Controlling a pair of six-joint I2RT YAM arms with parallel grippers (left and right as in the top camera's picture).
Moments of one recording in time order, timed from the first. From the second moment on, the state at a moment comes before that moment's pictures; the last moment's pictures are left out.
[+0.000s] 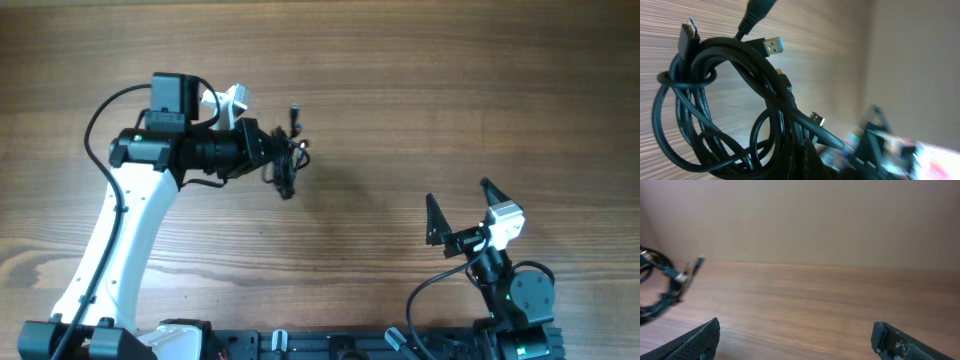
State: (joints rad) left arm -0.09 1.42 1.16 -0.82 0.87 -0.42; right arm 0.18 0.01 0.01 0.01 -0.13 0.11
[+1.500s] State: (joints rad) left arm -0.36 1.44 1.16 -1.14 1.00 0.78; right arm 0.39 1.10 0.88 -0.54 -0.64 0.74
